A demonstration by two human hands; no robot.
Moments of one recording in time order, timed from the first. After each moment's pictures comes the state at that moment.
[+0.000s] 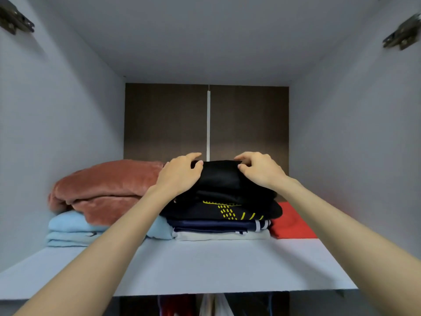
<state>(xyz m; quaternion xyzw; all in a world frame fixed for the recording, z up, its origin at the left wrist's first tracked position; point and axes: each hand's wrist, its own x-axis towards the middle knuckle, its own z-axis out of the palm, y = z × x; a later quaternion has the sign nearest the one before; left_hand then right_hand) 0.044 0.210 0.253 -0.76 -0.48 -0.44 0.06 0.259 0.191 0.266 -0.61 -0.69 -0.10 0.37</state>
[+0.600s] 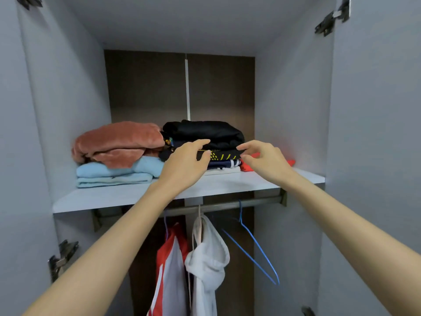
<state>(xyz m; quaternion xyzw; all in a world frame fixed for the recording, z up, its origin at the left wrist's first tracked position) 0.015 0.032 0.175 -0.82 -0.37 -0.44 0.00 0.216 -0.022 0.171 -0.61 -0.64 -0.06 0.46</state>
